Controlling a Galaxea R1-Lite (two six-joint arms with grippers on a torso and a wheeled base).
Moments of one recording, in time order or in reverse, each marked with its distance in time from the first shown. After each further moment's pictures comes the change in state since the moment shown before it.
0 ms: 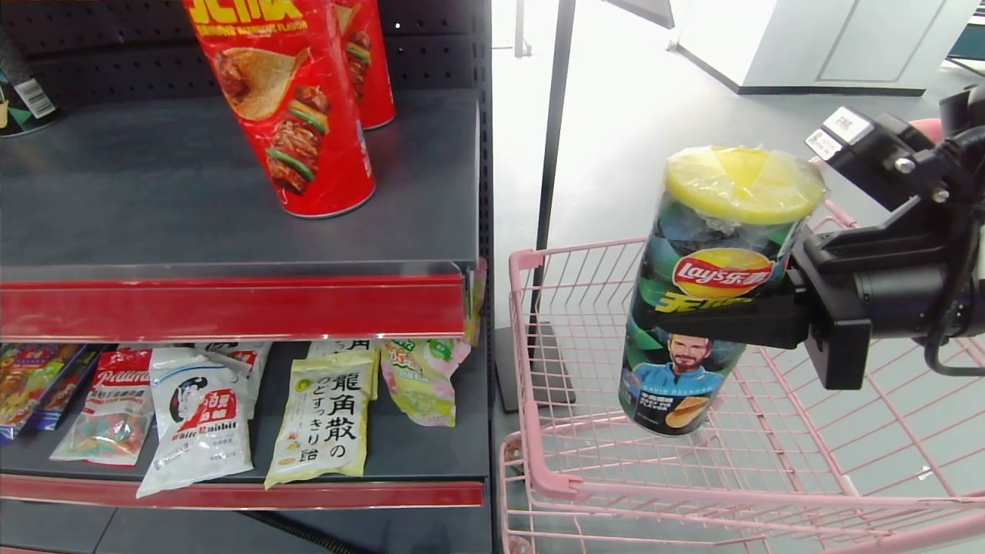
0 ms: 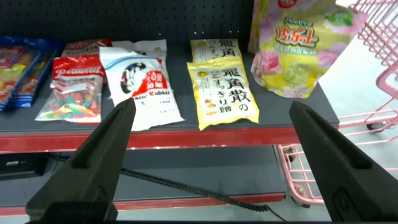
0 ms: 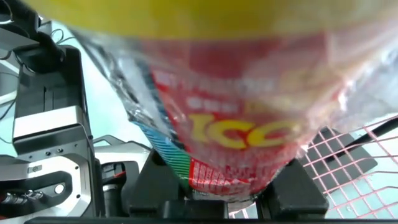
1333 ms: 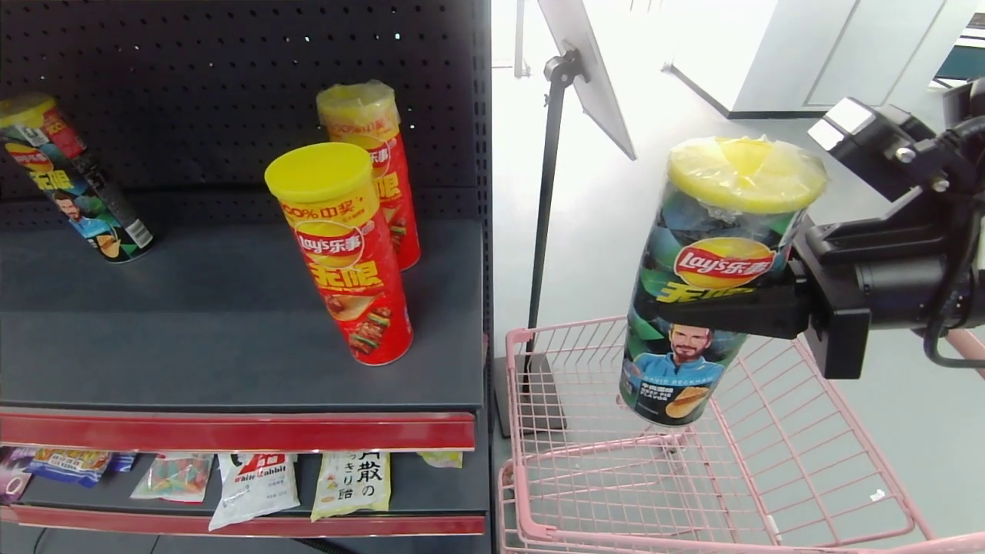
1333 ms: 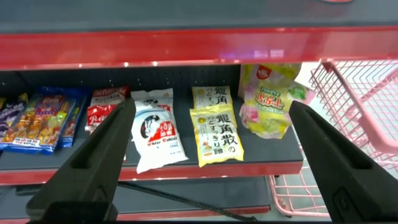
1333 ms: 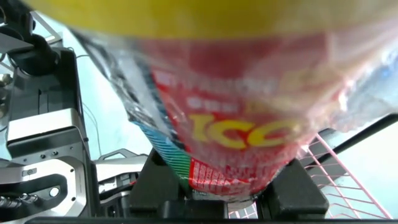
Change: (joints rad) left arm 0.000 0.000 0.000 0.000 0.000 0.000; right arm -0.013 0.005 -0.015 0.000 0.000 -0.001
